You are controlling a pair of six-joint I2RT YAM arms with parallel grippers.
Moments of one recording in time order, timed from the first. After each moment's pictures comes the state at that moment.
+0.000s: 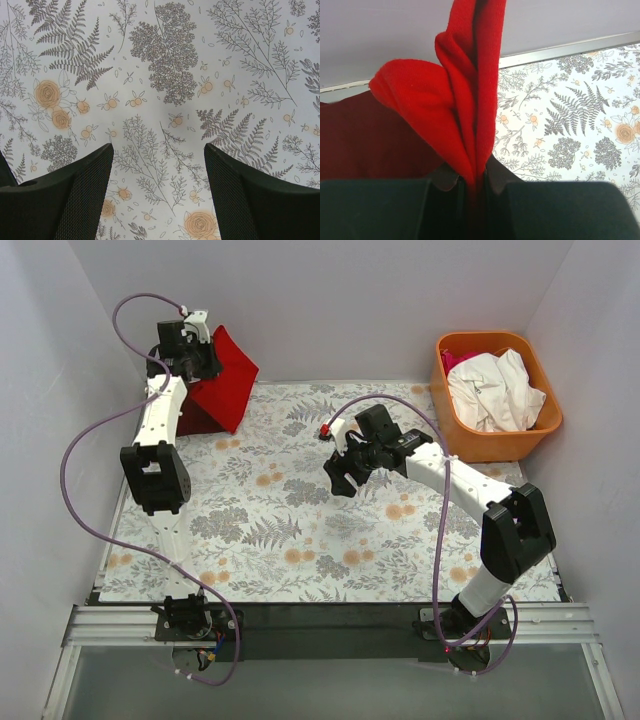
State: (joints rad) left arm 0.05 2.26 2.26 -0.52 0.34 0.04; right arm 0.63 1.65 1.31 -0.54 -0.44 -0.33
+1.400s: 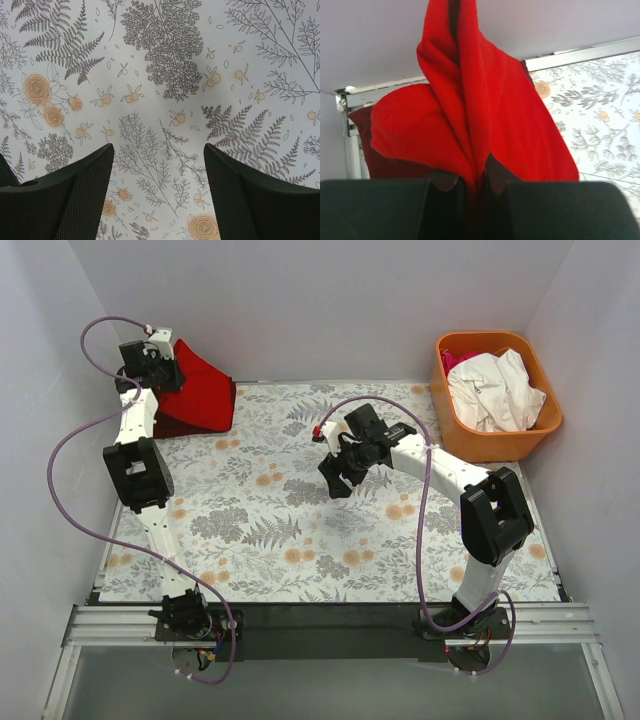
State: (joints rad) left arm 0.25 2.38 2.21 -0.33 0.43 0.20; right arm 0.64 1.79 1.41 -0.64 -0.43 -0.32
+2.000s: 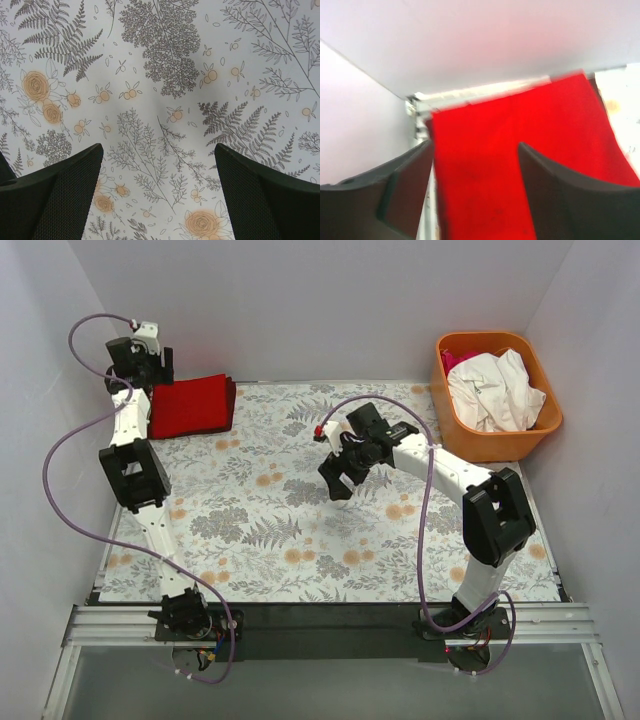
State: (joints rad) left arm 0.29 2.42 2.25 -0.23 0.30 0.29; right arm 0.63 1.79 1.41 -0.65 -0.44 -0.34
